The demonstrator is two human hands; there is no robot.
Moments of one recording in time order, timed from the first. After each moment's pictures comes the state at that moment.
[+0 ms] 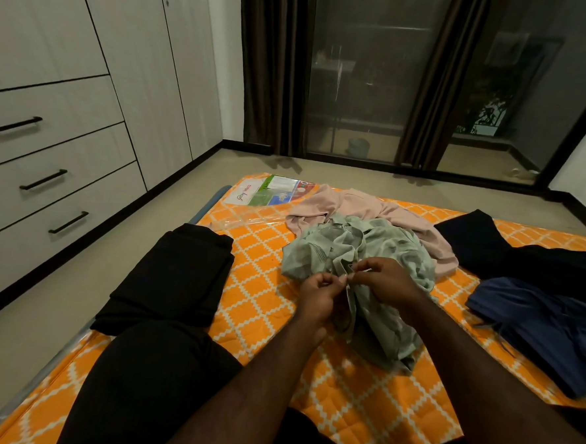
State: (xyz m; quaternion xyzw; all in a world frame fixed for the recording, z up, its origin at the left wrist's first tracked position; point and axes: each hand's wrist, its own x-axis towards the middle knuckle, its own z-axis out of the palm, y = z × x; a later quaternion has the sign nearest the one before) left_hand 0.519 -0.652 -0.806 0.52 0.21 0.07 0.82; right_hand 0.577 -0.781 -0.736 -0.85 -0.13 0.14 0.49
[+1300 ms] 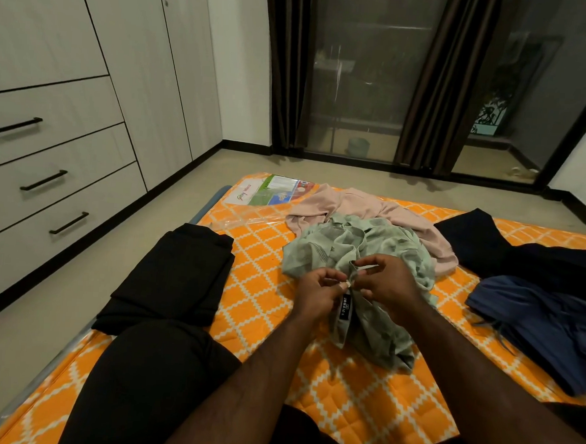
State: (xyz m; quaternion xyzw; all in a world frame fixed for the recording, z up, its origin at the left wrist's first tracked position) left_hand 0.511 -0.643 -0.791 0.65 0.18 0.08 0.73; right_hand 0.571 -0.776 -0.744 -0.79 -0.05 0.14 0.60
